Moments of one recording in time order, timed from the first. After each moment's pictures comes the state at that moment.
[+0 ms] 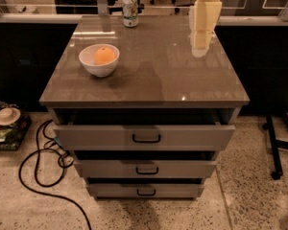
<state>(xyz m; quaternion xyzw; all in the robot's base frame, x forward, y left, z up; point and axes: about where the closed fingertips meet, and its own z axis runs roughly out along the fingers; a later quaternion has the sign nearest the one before) 0.582 -0.113 1.029 -0.72 0.67 -0.10 0.15</state>
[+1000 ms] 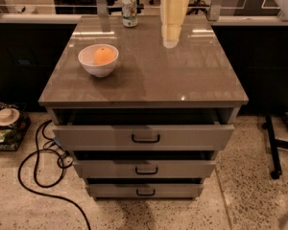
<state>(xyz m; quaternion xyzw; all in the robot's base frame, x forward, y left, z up) 0.622 -0.057 1.035 -0.72 0.65 -0.13 0.20</state>
